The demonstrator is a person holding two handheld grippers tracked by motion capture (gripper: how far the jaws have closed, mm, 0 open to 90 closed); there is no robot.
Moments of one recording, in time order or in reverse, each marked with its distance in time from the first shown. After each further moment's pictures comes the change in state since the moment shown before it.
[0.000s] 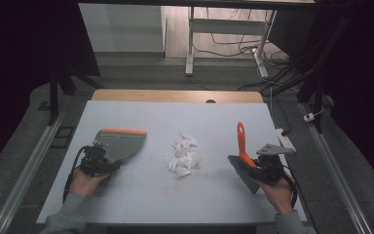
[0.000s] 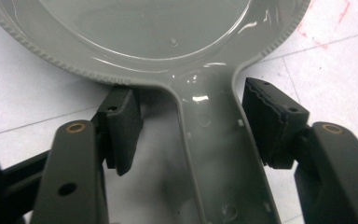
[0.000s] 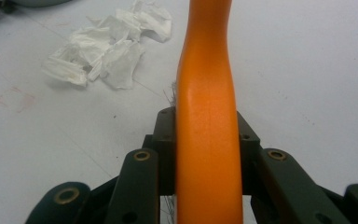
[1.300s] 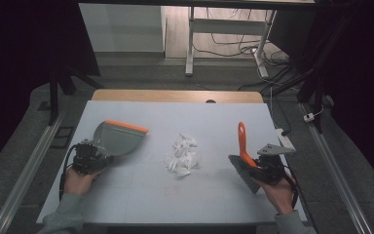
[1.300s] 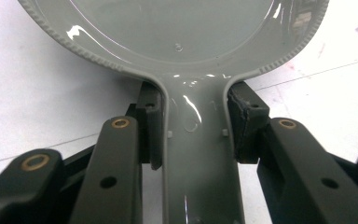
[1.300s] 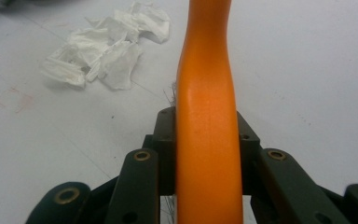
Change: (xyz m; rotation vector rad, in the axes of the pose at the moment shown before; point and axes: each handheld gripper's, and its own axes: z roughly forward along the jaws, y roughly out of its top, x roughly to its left) left arm 0.017 -0.003 -0.016 -0.133 -0.044 -0.003; right arm -0.001 0.000 -0.002 -0.008 -0.007 0.001
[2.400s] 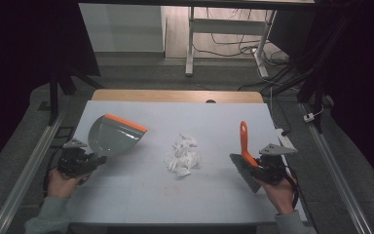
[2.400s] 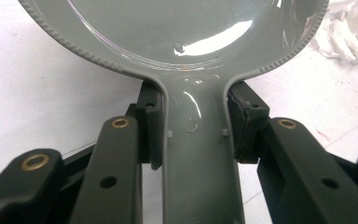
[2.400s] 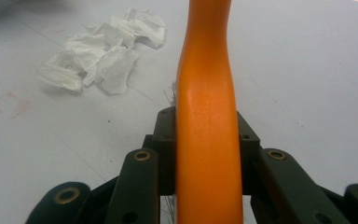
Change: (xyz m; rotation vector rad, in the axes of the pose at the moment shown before) left arm 0.014 -0.009 -0.038 -0.082 -0.097 0.130; right arm -0.002 -0.001 -0.002 -0.021 -0.013 0.002
